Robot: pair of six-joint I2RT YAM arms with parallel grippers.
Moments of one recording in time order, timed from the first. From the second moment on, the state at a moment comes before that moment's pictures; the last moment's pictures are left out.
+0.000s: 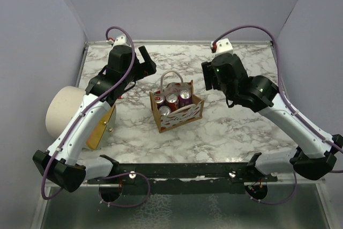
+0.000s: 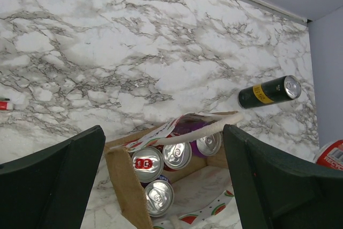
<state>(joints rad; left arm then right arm) -0.46 1.22 1.37 -0.62 -0.19 -0.65 0.87 1.31 1.63 -0.87 0.63 0.18</state>
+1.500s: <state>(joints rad) -0.45 1.26 1.49 -0.69 -0.16 -0.55 0.02 1.94 1.58 -0.69 0.21 0.29</state>
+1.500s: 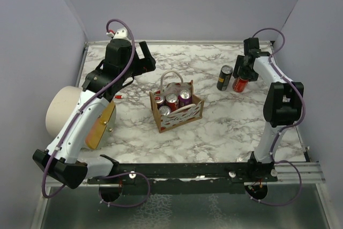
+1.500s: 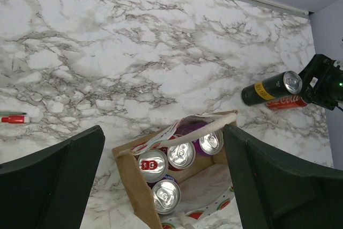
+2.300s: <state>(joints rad) -0.44 1.27 1.49 -0.69 -0.15 -0.55 0.02 1.86 1.50 -0.62 0.17 0.28</state>
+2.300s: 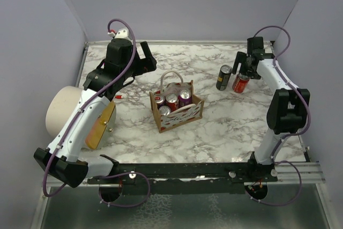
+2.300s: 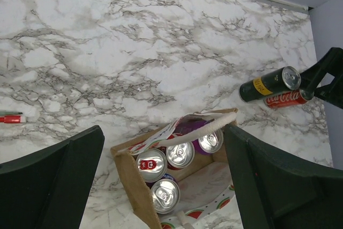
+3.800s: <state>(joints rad) -0.44 1.23 1.39 -0.63 -0.08 -0.60 0.62 1.55 1.53 -0.65 -0.46 -0.08</state>
